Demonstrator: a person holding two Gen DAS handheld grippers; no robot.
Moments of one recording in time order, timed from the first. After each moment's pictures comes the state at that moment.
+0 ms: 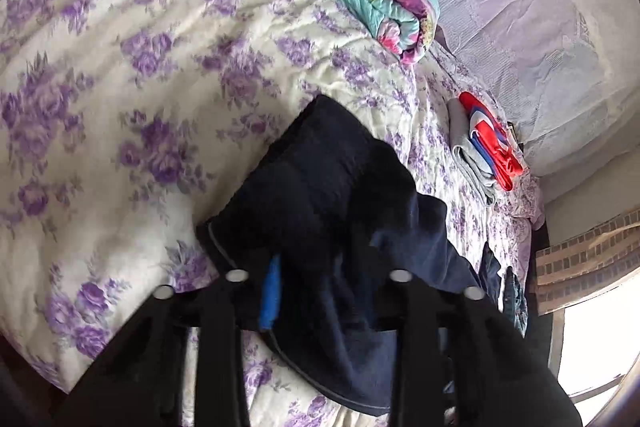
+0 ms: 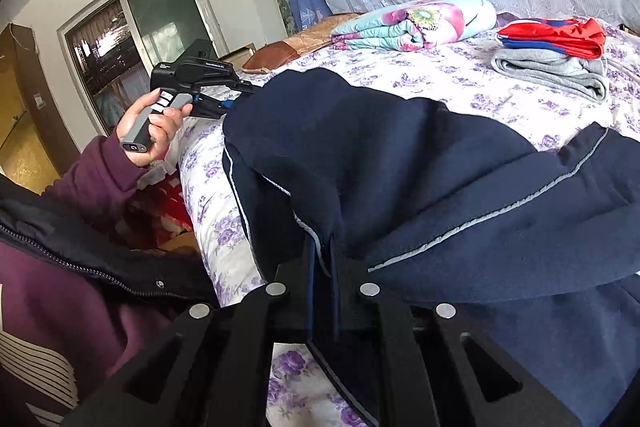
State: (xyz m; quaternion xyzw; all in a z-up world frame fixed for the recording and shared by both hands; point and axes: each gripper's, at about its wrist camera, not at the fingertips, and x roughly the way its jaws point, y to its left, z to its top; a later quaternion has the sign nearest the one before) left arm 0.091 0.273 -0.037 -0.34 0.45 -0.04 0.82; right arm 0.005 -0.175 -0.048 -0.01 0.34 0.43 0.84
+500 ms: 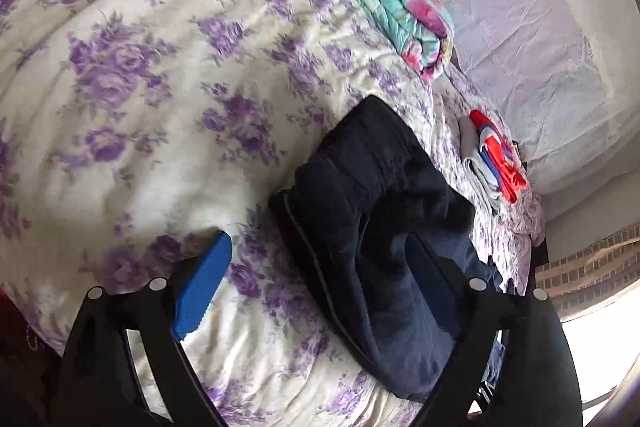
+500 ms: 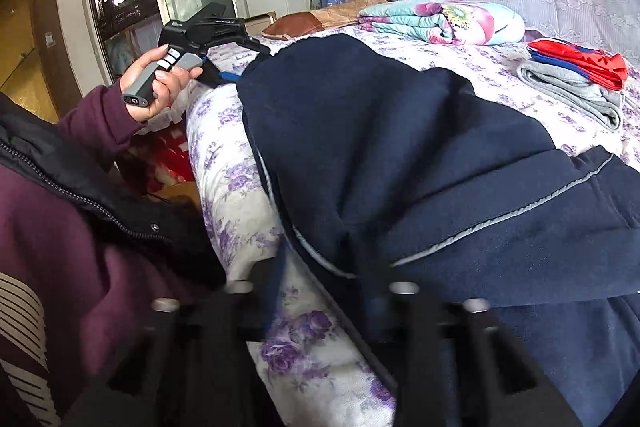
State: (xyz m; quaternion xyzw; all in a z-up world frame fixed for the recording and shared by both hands) left arm 0.043 0.303 -0.059 -0.36 0.44 -0.01 0.82; right arm -0.022 -0.159 -0.069 -0.10 0.33 0.44 0.83
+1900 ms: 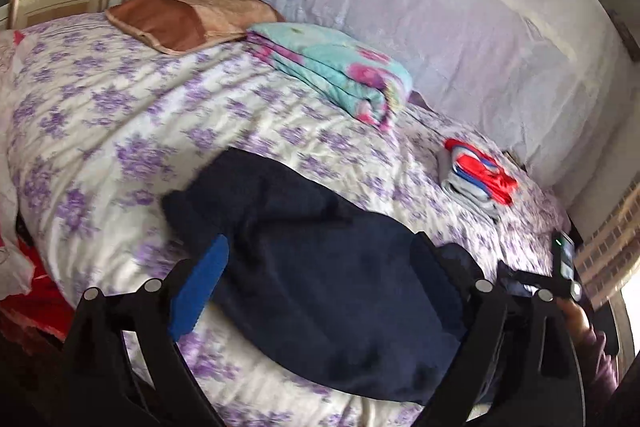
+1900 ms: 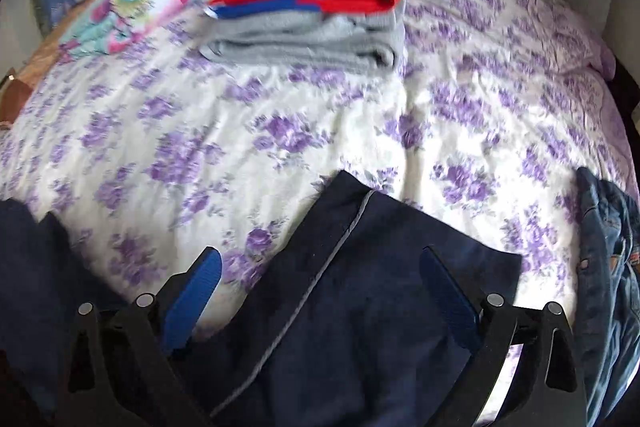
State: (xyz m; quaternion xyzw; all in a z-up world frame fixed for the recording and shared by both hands) left arm -0.018 0.219 0.013 -0.23 0.31 0.02 0.92; right arm 0.234 -0.220 -0.072 -0.04 0.53 -0.03 0.84
